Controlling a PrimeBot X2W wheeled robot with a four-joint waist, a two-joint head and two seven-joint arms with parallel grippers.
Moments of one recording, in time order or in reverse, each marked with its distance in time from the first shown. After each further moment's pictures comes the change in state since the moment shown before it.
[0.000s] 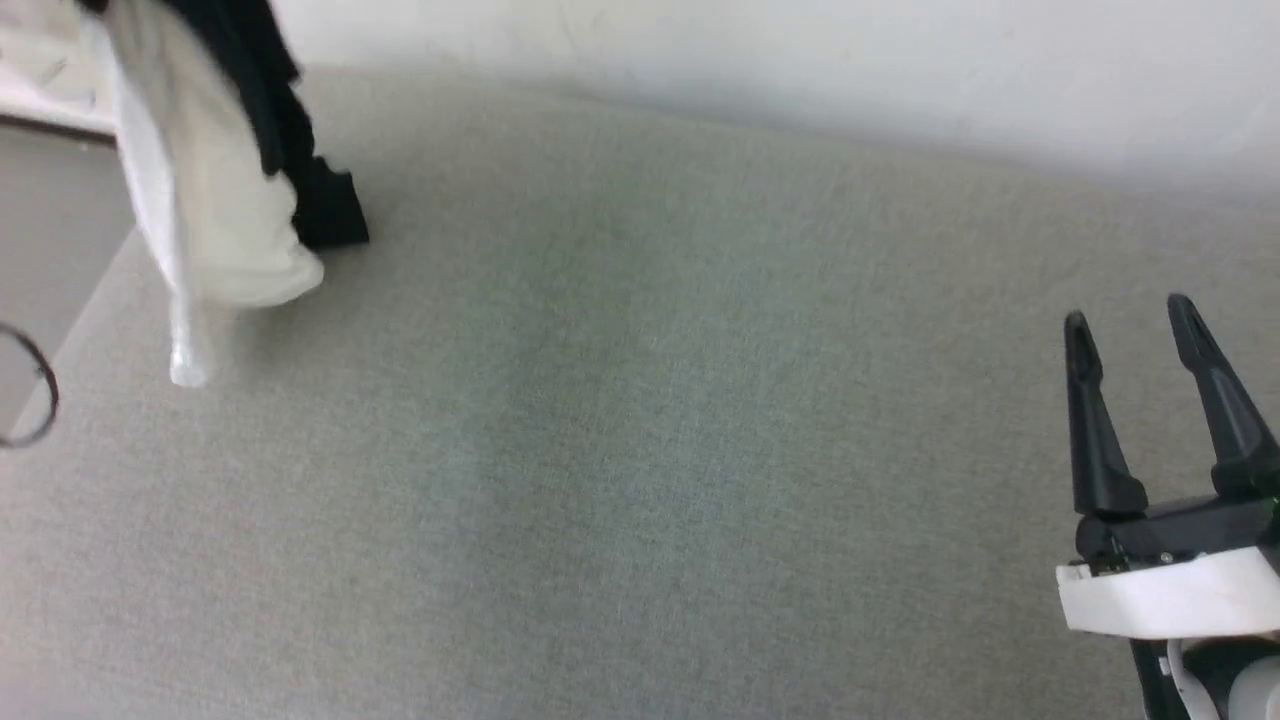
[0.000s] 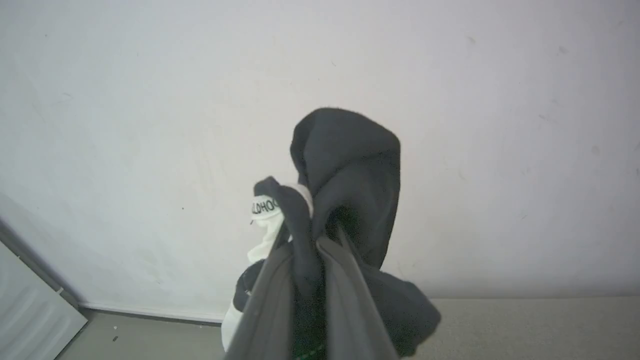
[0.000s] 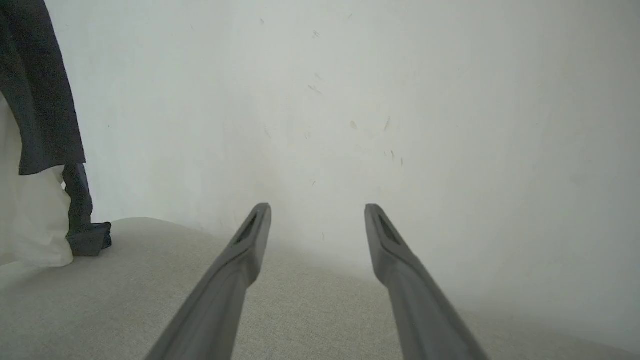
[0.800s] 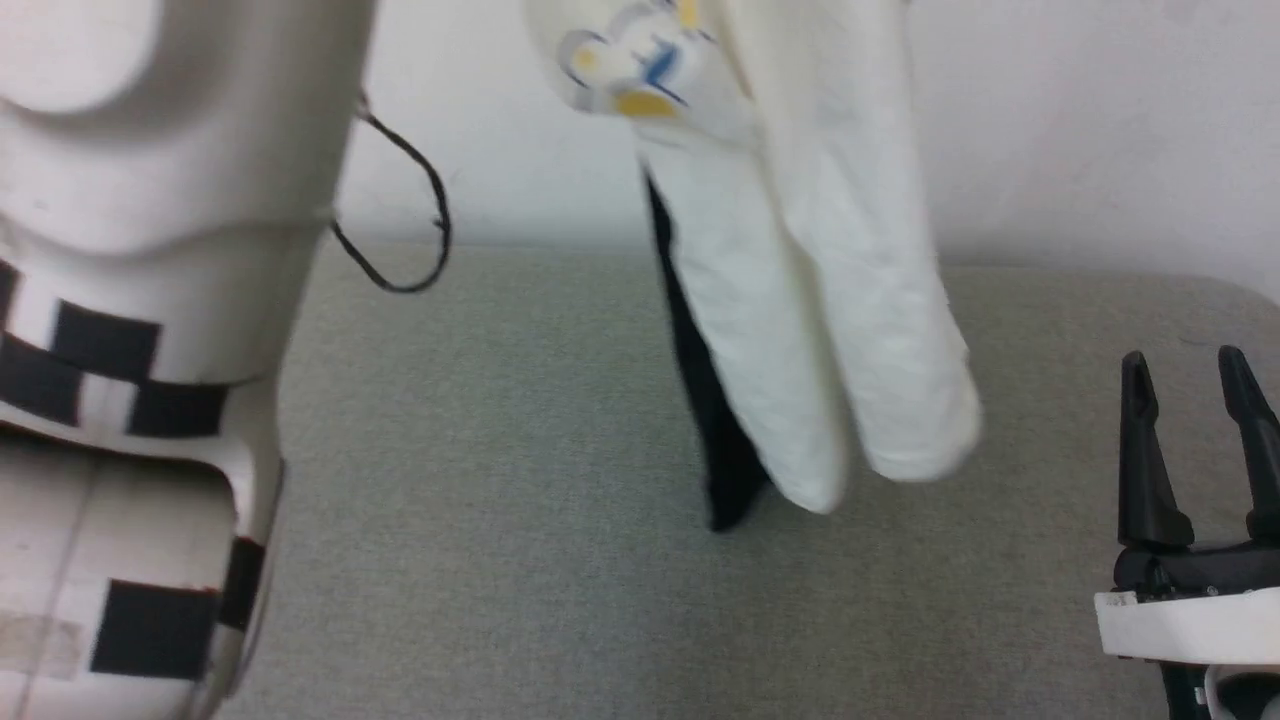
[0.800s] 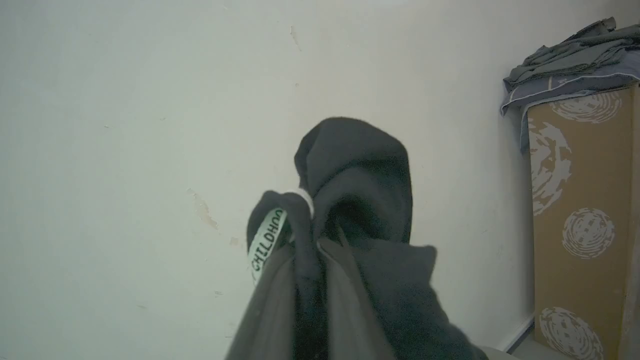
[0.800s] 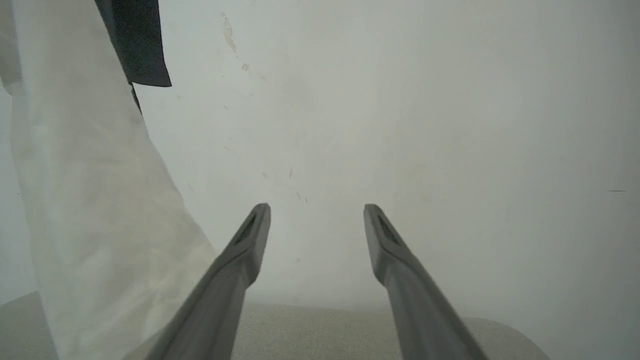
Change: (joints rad) left arm -0.296 -0.432 -0.122 -0.149 -0.100 0.062 0.073; right arm 0.064 0.004 -0.081 0.076 0.105 0.000 -0.097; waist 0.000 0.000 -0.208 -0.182
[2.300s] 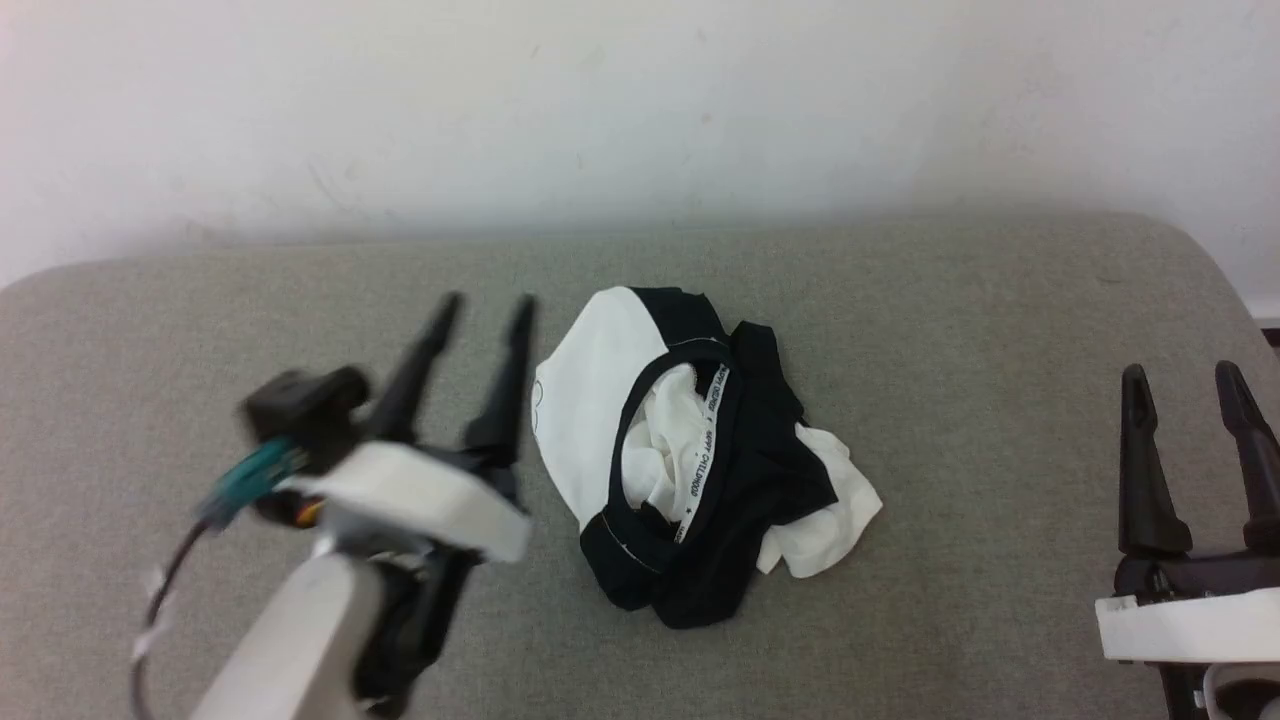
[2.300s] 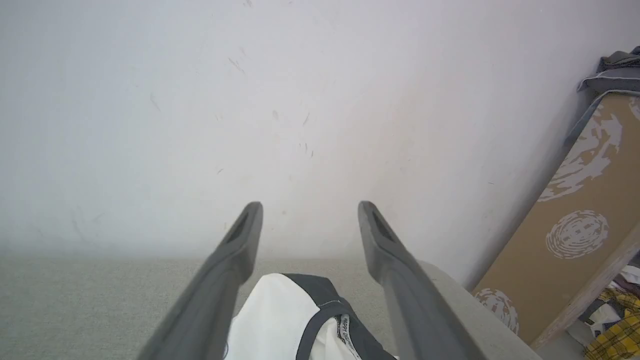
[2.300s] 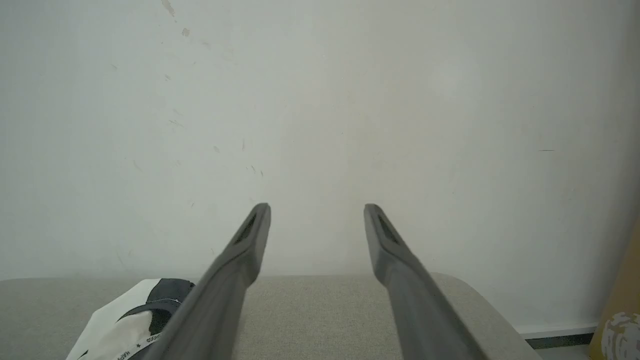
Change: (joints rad) left arm 1.142 0.108 -0.028 -0.404 -0.077 0.189 -0.474; right arm 0.000 0.000 -0.015 0.044 0.010 0.000 -0.005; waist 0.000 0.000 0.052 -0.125
